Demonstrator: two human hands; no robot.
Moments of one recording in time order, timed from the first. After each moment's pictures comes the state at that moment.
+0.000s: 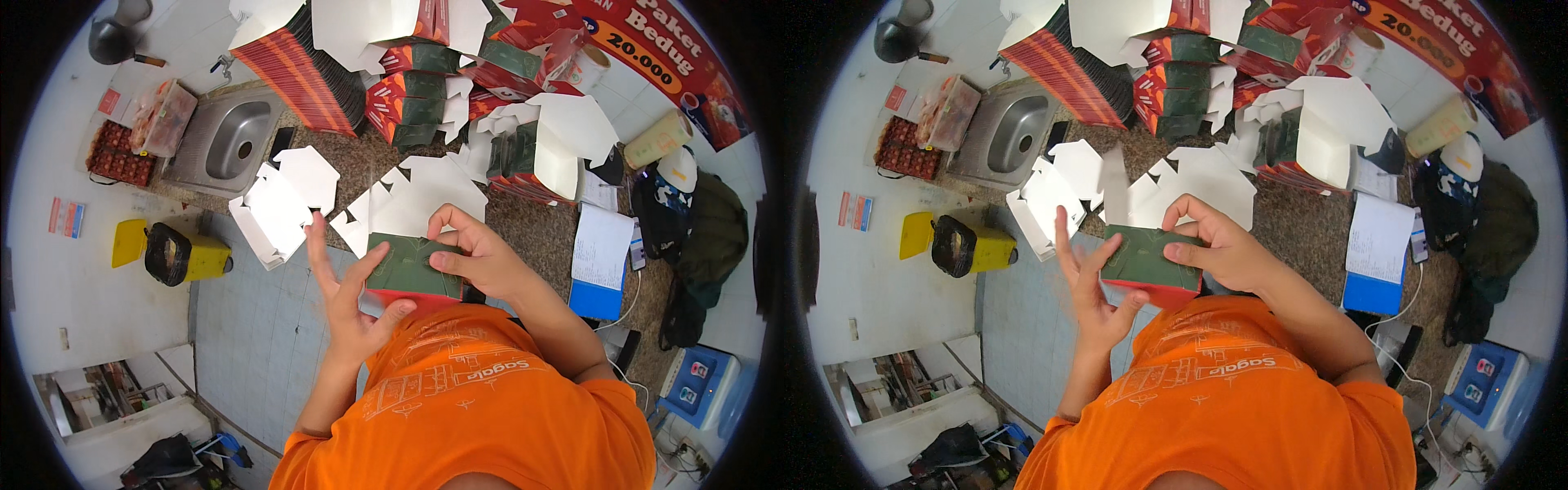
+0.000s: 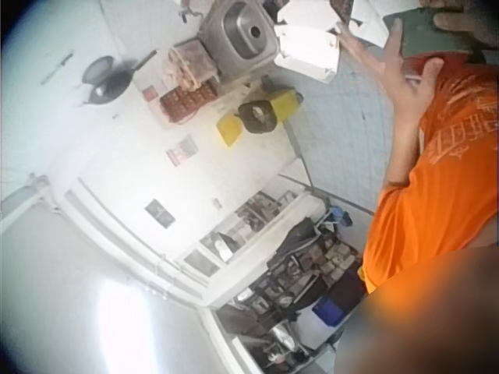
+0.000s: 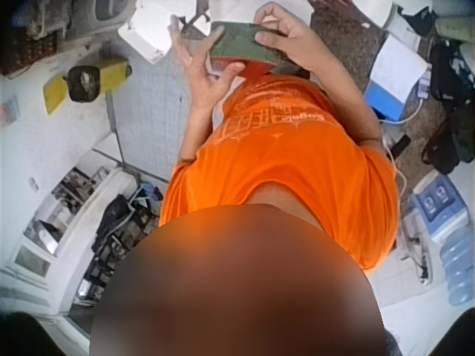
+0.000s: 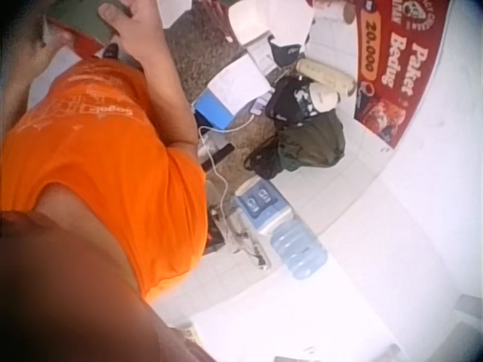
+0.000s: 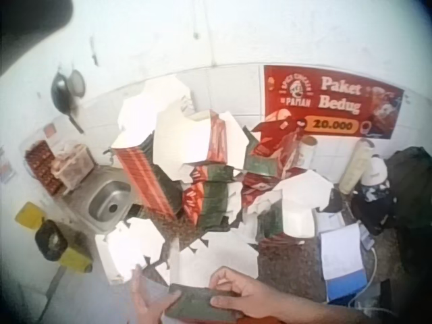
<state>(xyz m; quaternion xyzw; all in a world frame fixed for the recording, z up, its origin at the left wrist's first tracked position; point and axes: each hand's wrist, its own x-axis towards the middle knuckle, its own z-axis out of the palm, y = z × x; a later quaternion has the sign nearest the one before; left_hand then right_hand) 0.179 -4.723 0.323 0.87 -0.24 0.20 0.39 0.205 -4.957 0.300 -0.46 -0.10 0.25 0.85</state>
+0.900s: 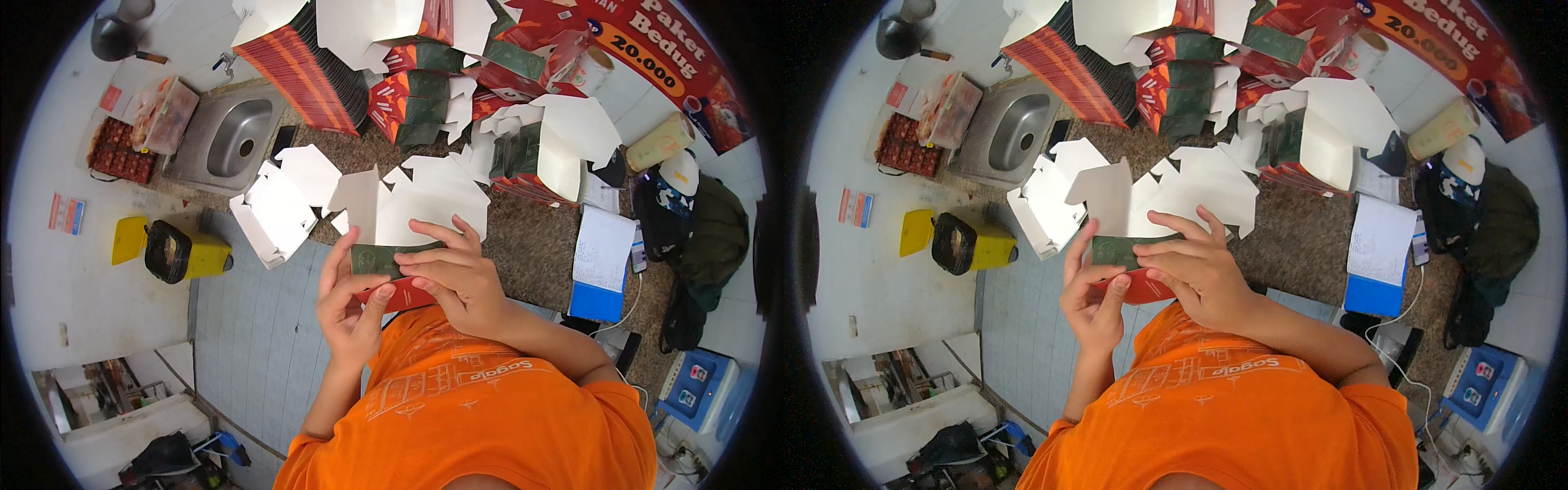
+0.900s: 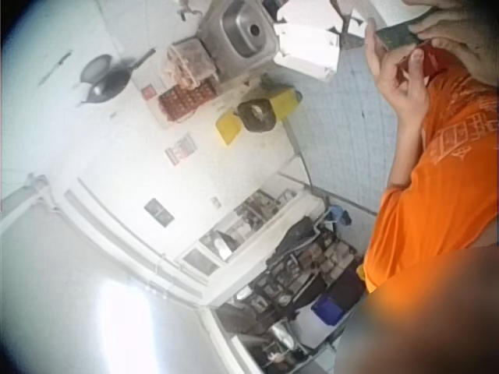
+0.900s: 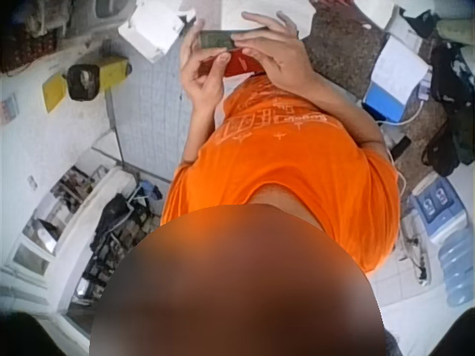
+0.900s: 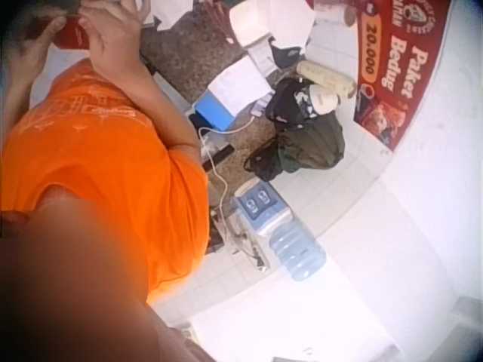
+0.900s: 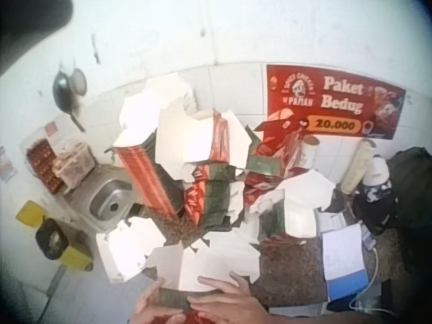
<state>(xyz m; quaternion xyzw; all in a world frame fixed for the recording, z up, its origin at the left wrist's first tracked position) 0.167 -4.732 0.315 0.73 -0.14 0.16 0.65 0.176 -4.933 0.311 -0.81 -0.26 -0.10 0.52</state>
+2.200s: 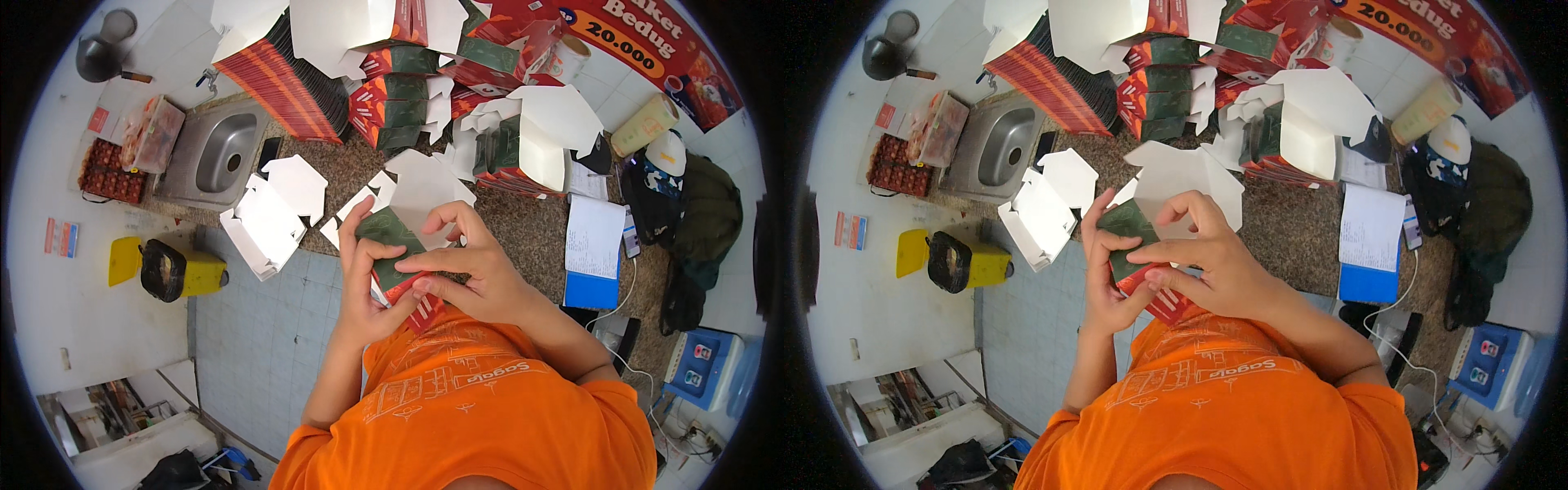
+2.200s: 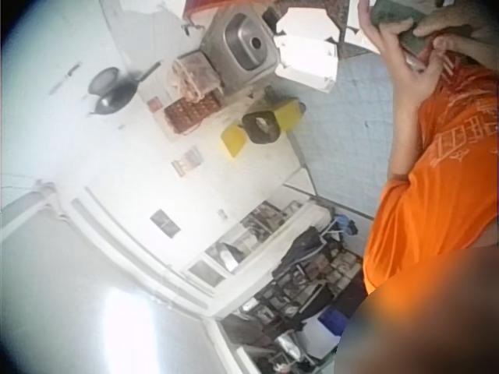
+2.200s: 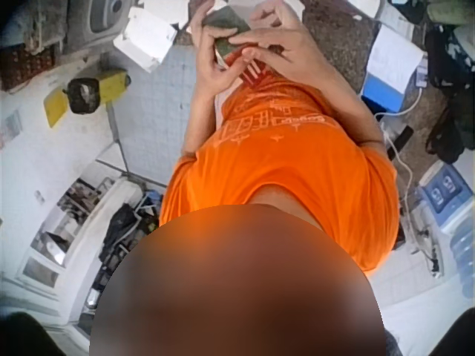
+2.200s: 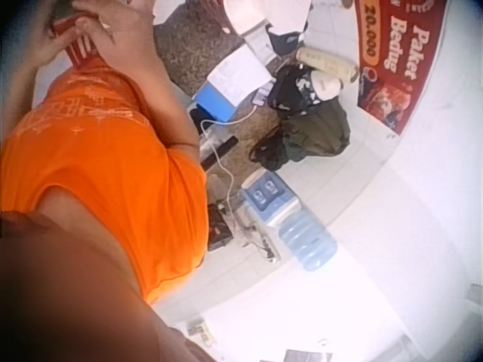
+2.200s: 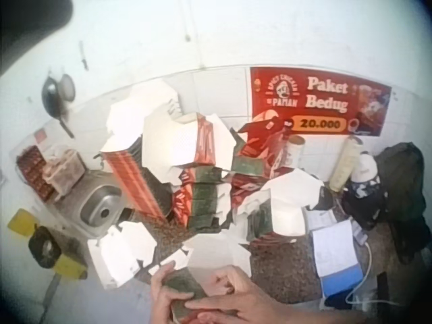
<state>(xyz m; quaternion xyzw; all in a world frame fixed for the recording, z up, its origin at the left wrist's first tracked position) 0.206 -4.748 0.305 0.78 -0.30 0.10 0.54 0.178 -4.960 0.339 -0.77 -0.24 -0.09 0.59</state>
